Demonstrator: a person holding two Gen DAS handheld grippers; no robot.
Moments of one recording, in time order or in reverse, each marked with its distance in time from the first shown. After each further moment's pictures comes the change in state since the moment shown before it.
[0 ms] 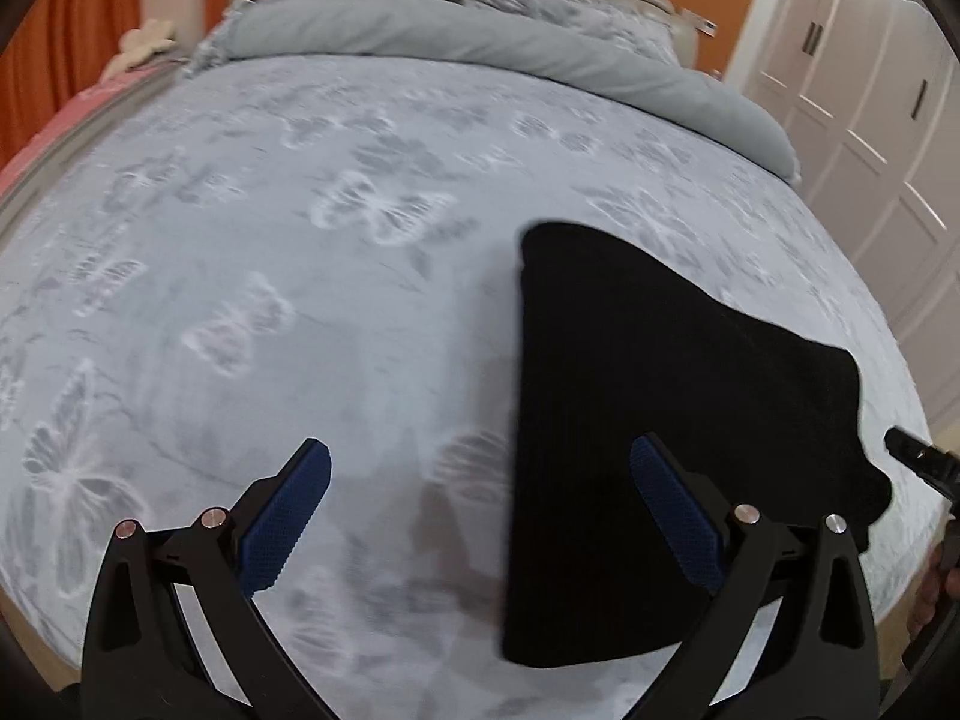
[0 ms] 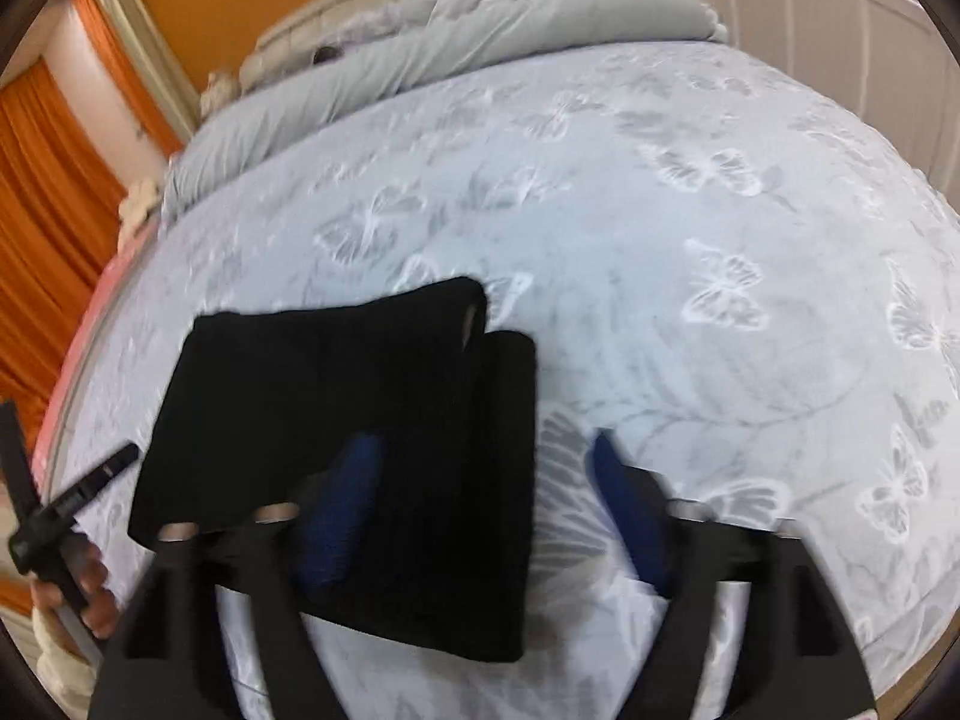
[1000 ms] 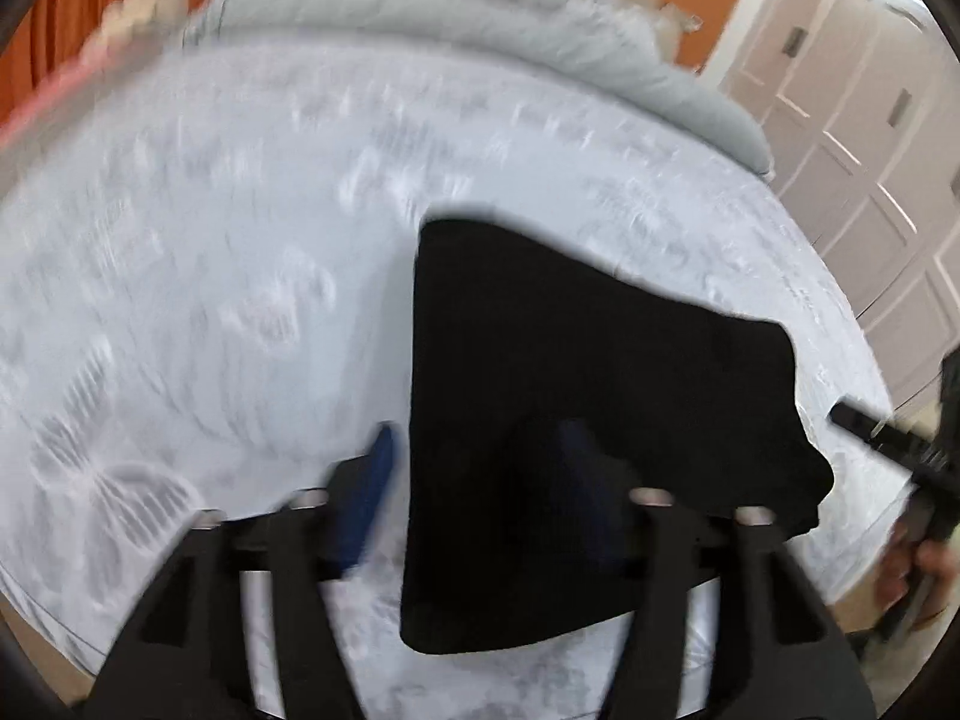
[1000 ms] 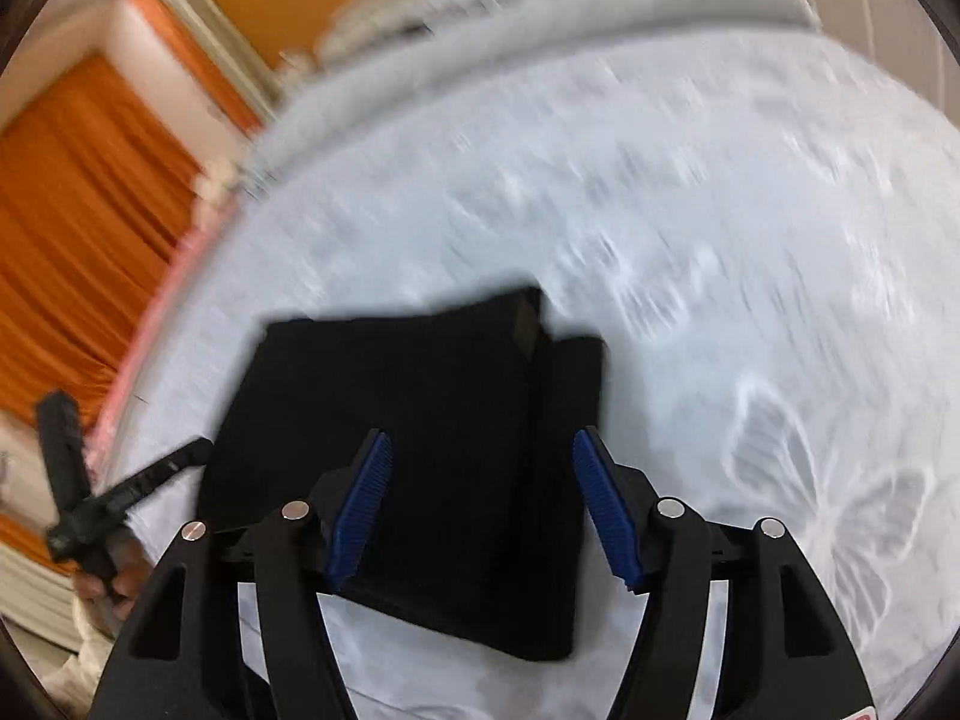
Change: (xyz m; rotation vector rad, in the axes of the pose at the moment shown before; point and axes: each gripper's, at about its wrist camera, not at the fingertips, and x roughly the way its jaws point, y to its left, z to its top) left arm -0.050 0.039 -0.021 0.033 -0.042 -0.044; right arm 0.017 0.081 -0.001 -0.071 0.026 0.236
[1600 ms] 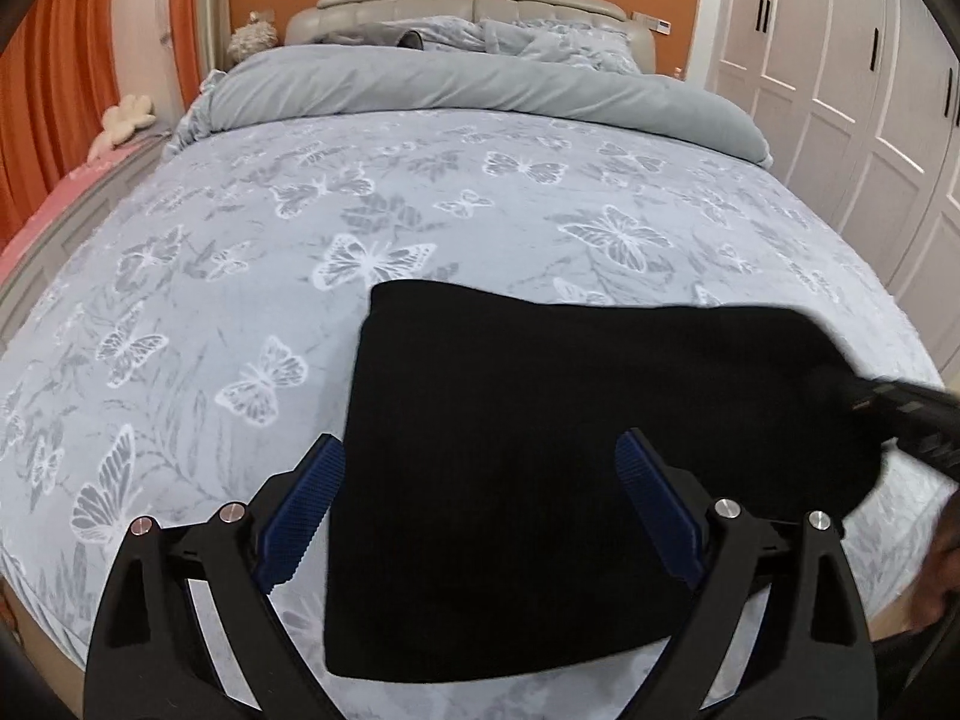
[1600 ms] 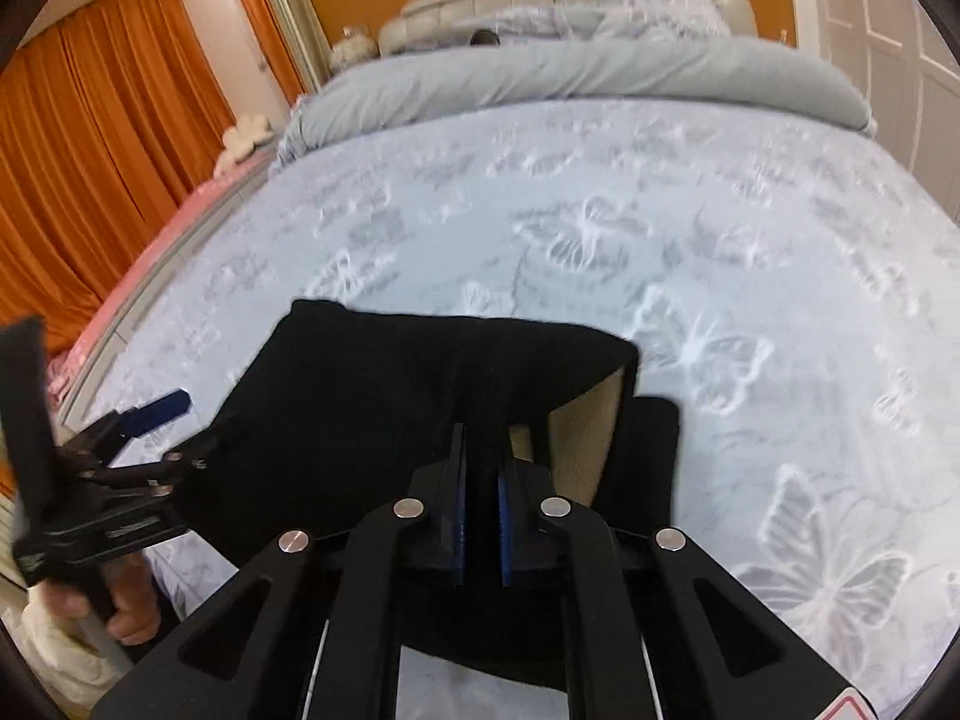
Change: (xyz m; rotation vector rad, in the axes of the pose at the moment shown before) left arm 0.009 -0.059 0.003 0.113 -0.060 0.105; right arm 0.002 0.045 -0.006 -0.222 -0.019 -0.090
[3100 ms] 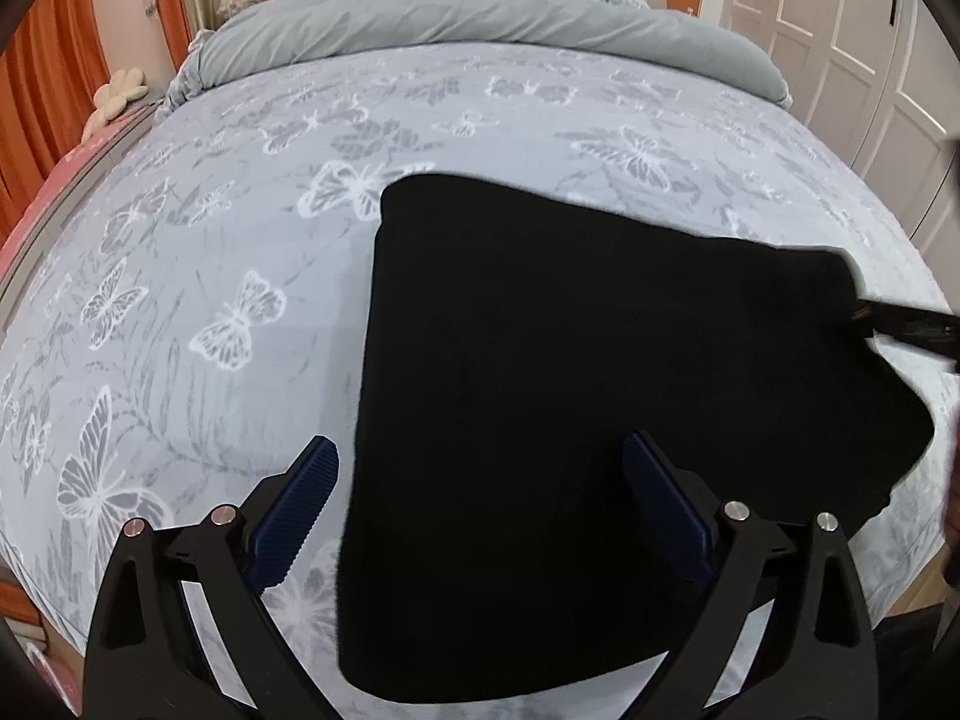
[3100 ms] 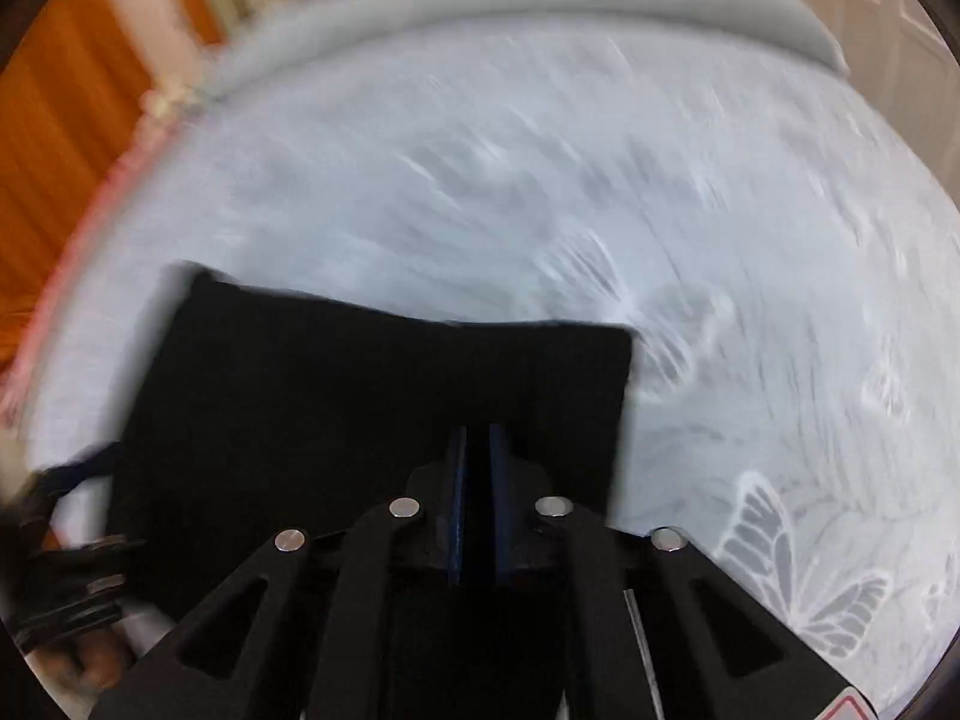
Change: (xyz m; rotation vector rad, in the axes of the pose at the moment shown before) left arm 0.039 -0.005 -0.016 0.023 0.161 0.033; right arm 0.081 -0.062 0.029 0.128 0.204 -0.140
